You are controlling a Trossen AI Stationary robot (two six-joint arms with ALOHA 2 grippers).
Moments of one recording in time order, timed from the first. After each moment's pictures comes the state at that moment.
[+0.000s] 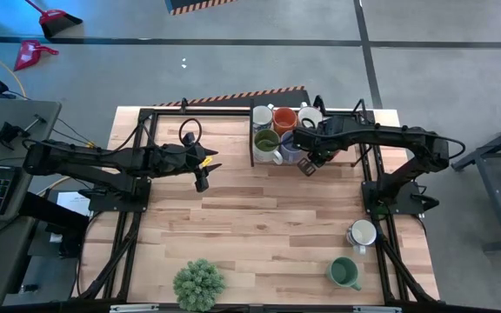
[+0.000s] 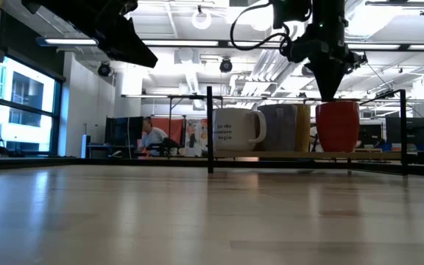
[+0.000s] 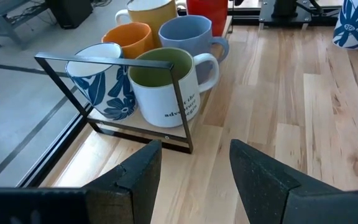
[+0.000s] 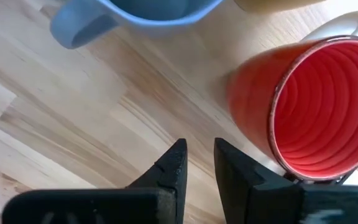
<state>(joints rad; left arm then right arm) 0.02 0.99 0.67 -0.15 -0.36 0.00 -0.24 1.51 1.32 -1.34 0.20 0.61</state>
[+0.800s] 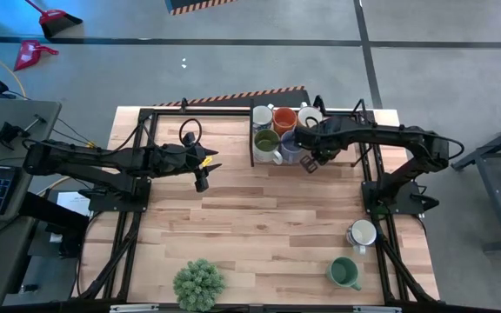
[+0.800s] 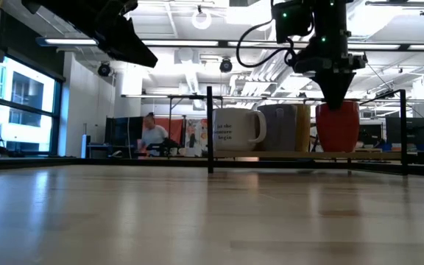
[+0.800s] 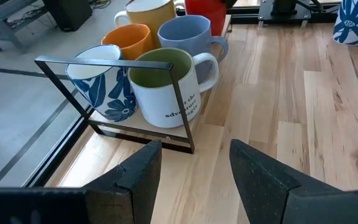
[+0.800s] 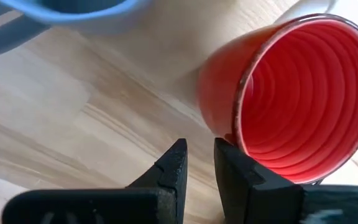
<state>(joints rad) 0.02 0.99 0.67 -0.15 -0.36 0.02 -0.28 1.51 1.25 -1.32 0.24 0.65</state>
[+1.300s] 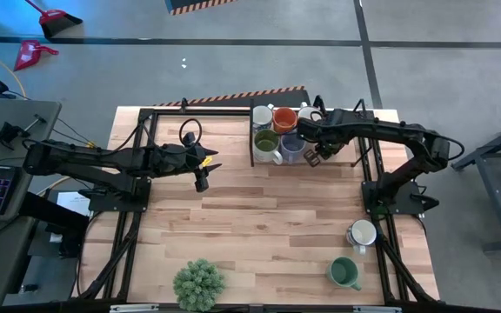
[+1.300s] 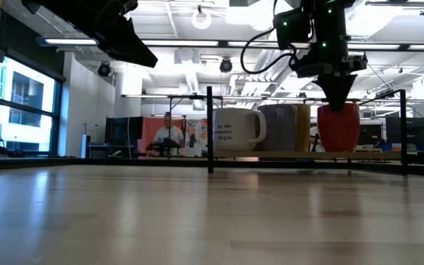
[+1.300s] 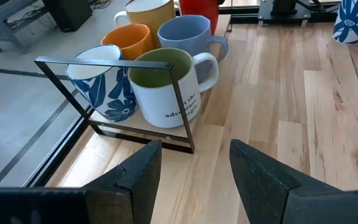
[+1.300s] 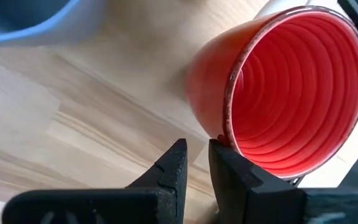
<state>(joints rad) 0.02 0.99 0.67 -0.15 -0.36 0.02 -0.37 1.51 1.25 -1.35 0.26 0.60</state>
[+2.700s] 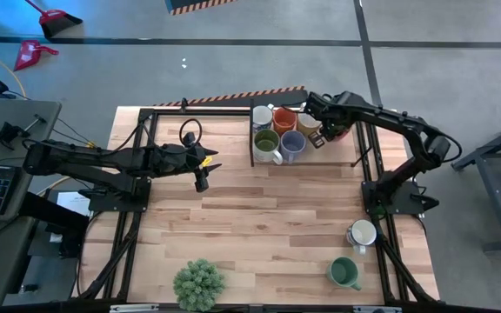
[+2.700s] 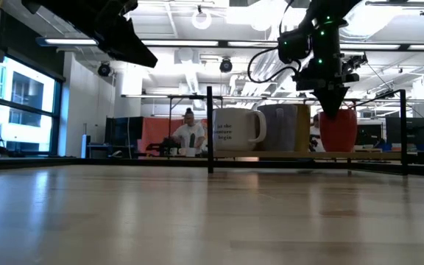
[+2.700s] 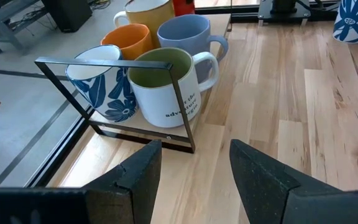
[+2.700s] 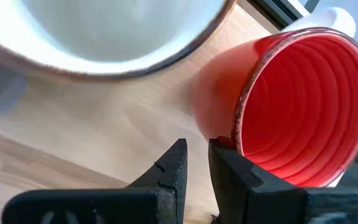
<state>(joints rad) 0.02 1.00 0.67 -0.15 -0.36 0.03 -0.63 1.53 1.25 -1.23 0.29 0.36</state>
